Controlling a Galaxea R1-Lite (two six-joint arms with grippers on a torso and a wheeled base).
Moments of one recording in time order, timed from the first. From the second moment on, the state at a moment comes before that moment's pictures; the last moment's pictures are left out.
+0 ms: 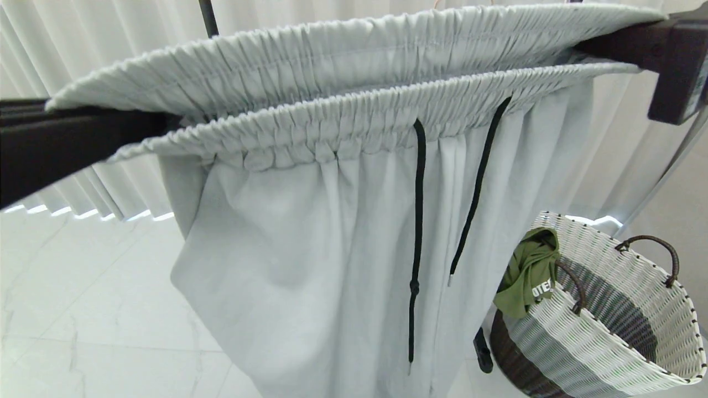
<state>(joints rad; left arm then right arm) -1.27 1.09 -1.12 0.06 0.71 0.28 0.96 1.31 -1.41 0.03 -0.42 -0.30</state>
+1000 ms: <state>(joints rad) -1.03 1.28 -1.33 0.02 0.71 0.25 0.95 1.22 -1.34 0.05 -0.42 -0.30</state>
